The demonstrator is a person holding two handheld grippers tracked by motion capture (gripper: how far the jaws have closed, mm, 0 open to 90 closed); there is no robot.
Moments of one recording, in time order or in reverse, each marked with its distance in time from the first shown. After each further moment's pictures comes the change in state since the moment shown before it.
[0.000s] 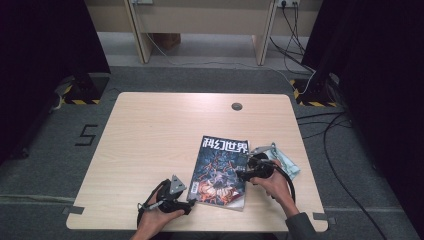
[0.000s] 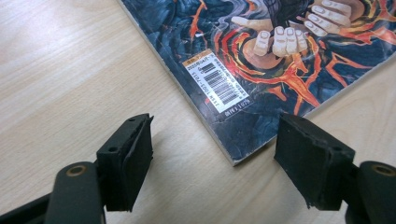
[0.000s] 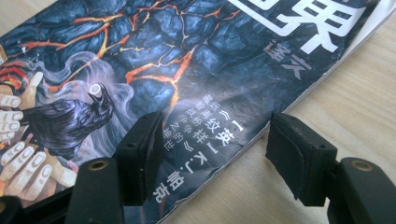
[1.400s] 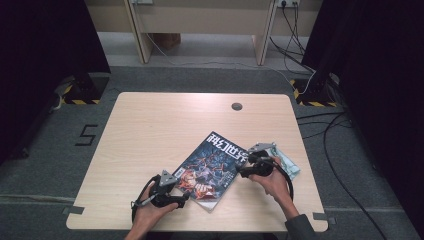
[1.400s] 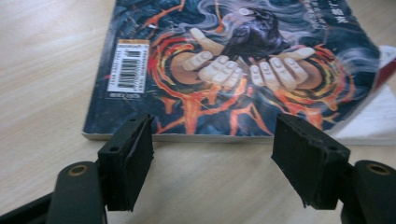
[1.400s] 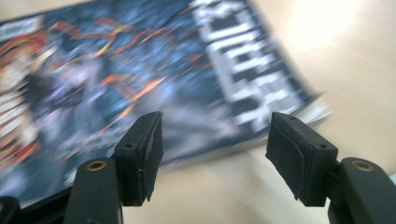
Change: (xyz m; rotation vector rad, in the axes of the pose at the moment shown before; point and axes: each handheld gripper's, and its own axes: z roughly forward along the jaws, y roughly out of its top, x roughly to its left) left arm 0.019 -0.001 -0.007 -0.022 -0.023 -0.144; right arm 0.003 0.014 -0.012 -0.093 -0.071 -0.023
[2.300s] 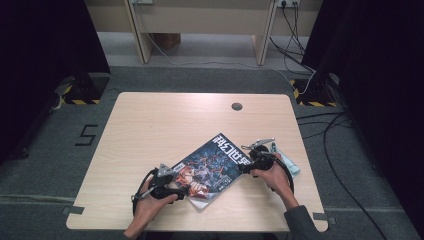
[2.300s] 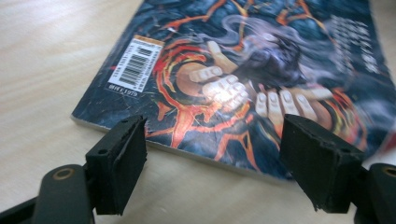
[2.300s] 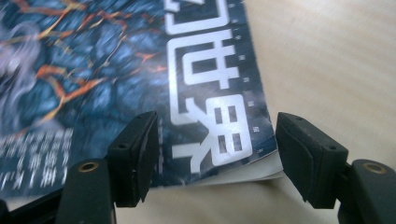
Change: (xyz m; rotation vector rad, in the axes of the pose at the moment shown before) left arm 0.023 0.013 0.011 -0.016 0.029 -0.075; right arm -0.019 -0.004 0.018 0.118 0.030 0.049
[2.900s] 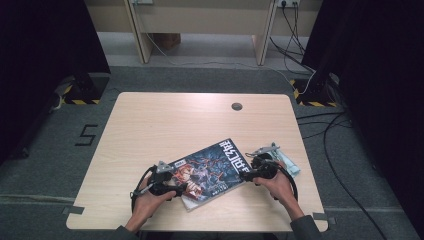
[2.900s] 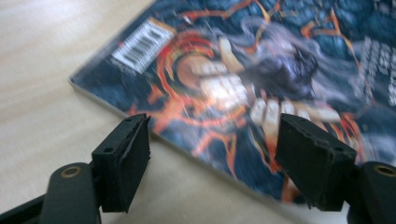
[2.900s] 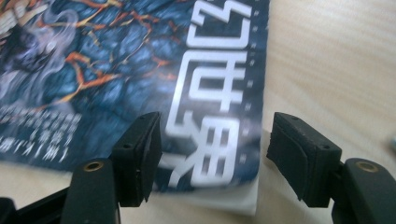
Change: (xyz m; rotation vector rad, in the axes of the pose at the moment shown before) left arm 0.003 -0.002 -0.002 0.032 -0.017 0.005; right arm 0.008 -0.016 -0.010 -0.039 0.033 0.010
